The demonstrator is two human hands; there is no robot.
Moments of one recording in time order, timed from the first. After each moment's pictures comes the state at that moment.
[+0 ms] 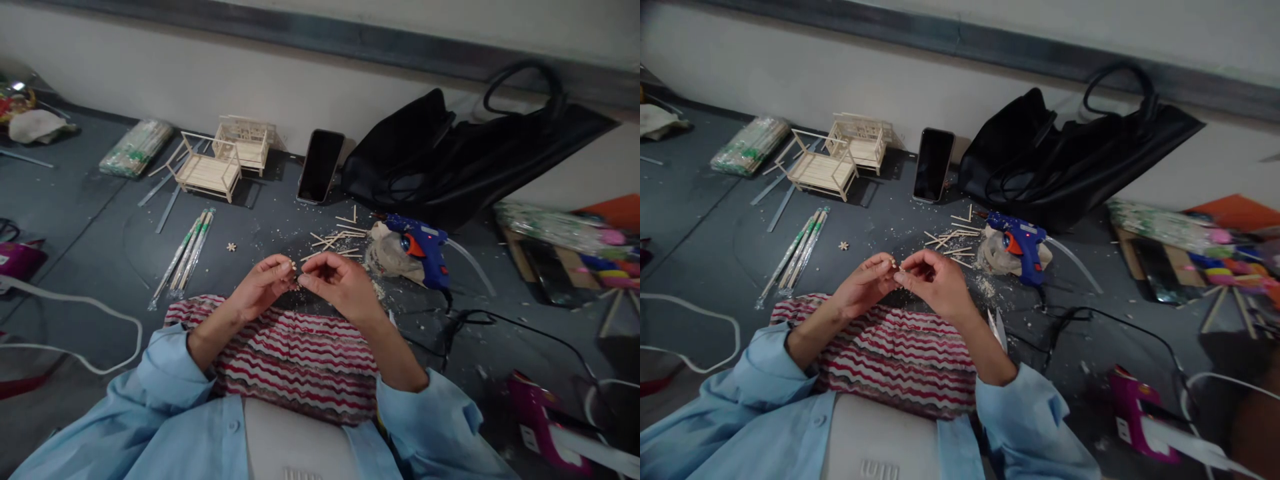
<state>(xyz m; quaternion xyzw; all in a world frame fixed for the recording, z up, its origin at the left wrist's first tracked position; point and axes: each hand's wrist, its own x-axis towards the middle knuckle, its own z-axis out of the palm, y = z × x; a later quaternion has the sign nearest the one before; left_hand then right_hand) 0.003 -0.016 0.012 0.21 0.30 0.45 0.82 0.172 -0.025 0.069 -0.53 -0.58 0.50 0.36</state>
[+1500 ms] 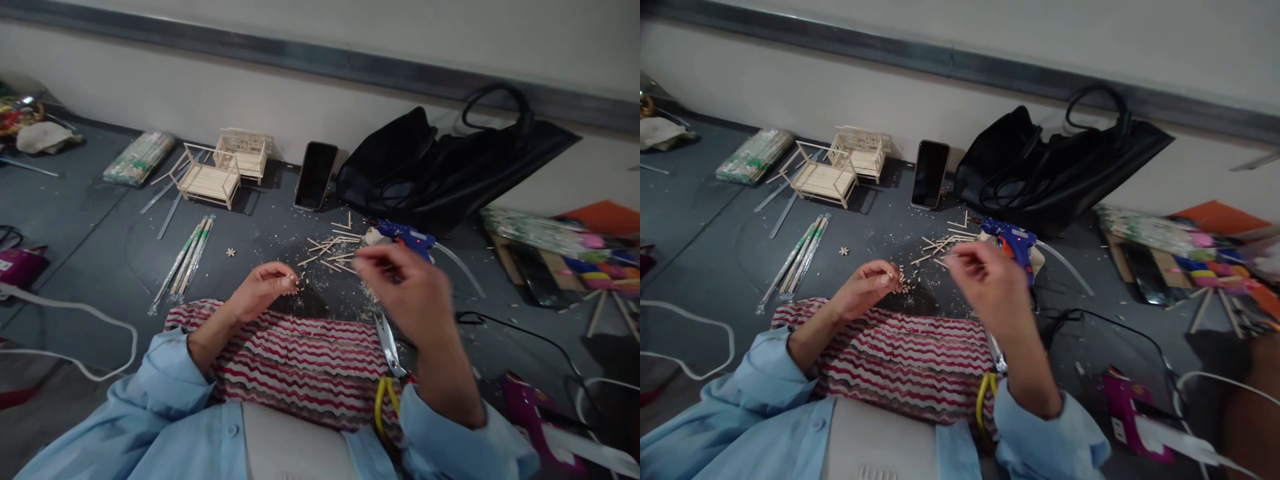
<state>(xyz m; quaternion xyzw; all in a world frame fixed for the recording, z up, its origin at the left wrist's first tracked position) -0.001 -0.017 0.012 0.33 0.28 0.44 0.78 0.215 -0.039 0.118 -0.63 -0.67 0.17 0.35</state>
